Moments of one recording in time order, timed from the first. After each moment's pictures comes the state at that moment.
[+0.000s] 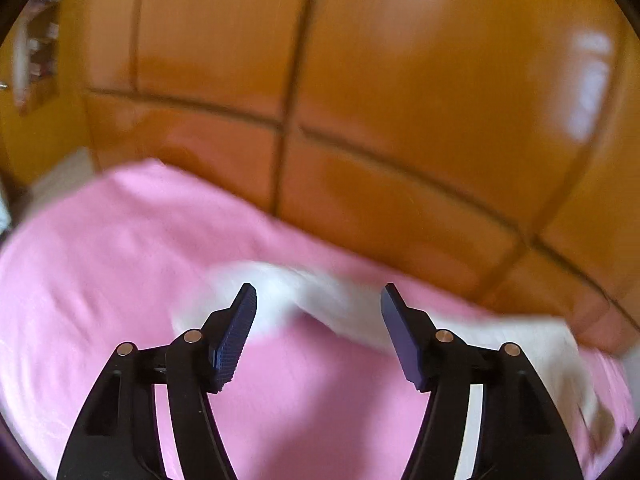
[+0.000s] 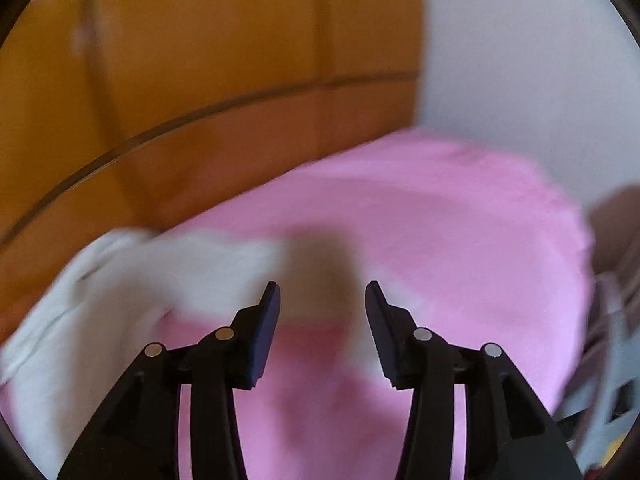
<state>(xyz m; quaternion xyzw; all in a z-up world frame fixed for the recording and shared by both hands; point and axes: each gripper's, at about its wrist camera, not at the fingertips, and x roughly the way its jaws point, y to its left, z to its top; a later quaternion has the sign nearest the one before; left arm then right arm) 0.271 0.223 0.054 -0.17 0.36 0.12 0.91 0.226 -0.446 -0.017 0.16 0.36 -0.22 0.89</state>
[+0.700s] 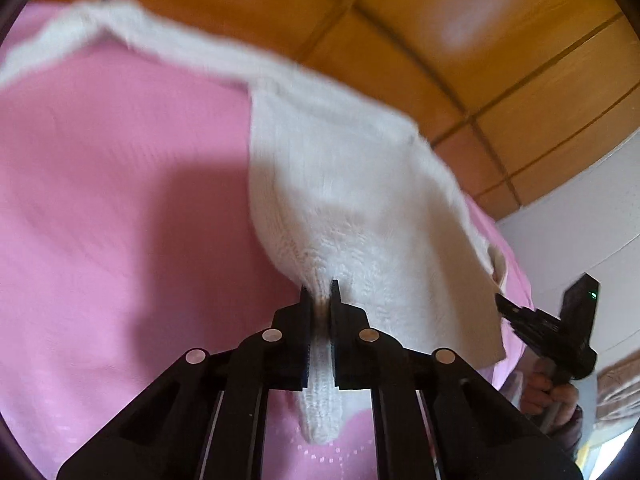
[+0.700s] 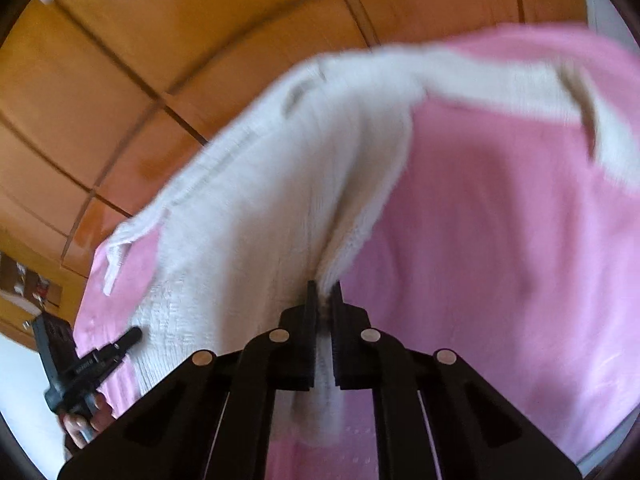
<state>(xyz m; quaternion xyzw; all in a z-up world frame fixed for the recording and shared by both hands) 0.172 0.079 -0.046 -0.26 0.46 -0.17 0.83 0.184 -0.292 -0.042 0.22 0.45 0.08 0.86</state>
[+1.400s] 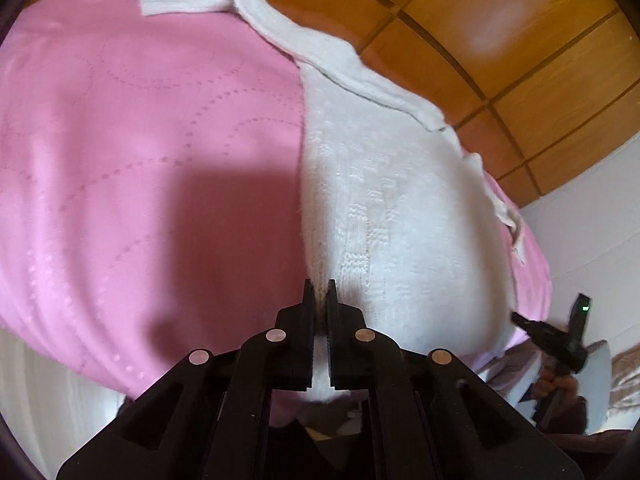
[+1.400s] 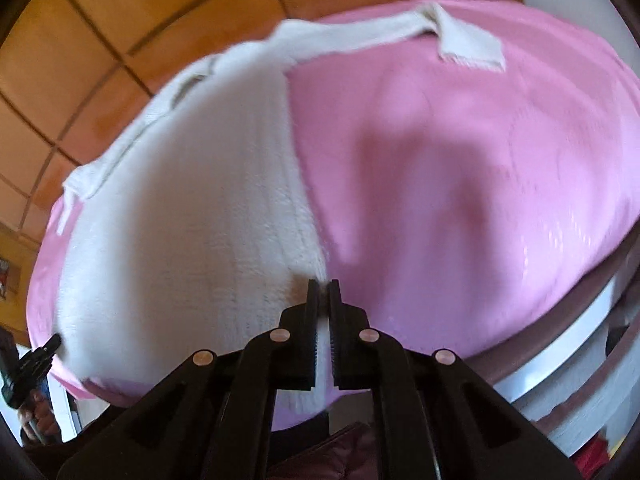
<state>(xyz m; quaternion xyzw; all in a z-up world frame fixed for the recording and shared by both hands) 0.029 0.131 -0.064 -0.25 0.49 -0.11 0.82 0.032 -0.363 -0.095 0.19 0.52 -0.01 0.84</state>
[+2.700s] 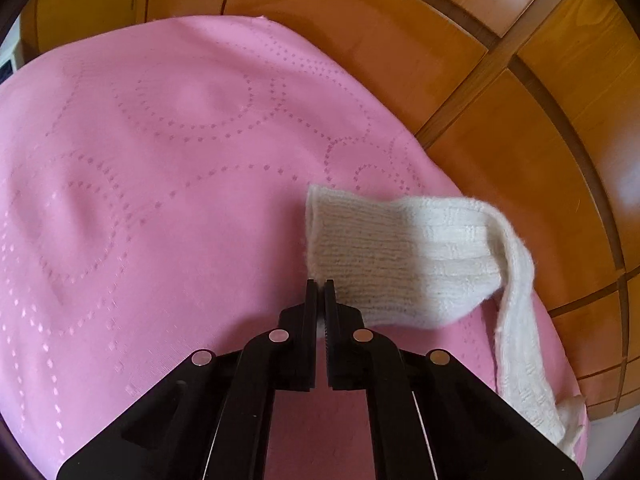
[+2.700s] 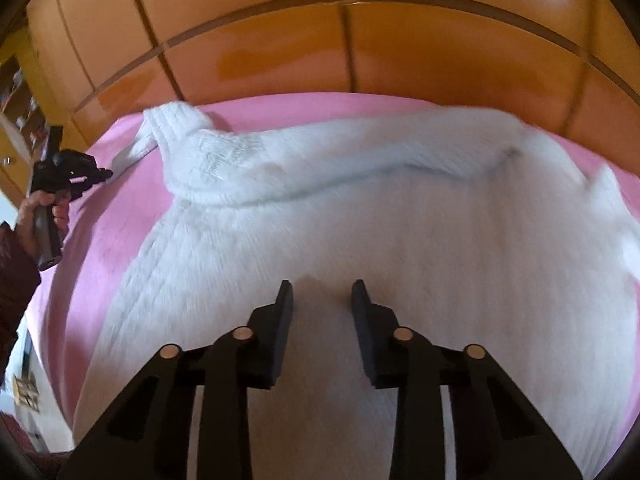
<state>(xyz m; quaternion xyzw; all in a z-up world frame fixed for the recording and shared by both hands) 0.291 0.377 -0.084 -0.31 0.42 0.19 0.83 0.240 -0.073 -0.083 -0.01 0.46 0.19 0.87</state>
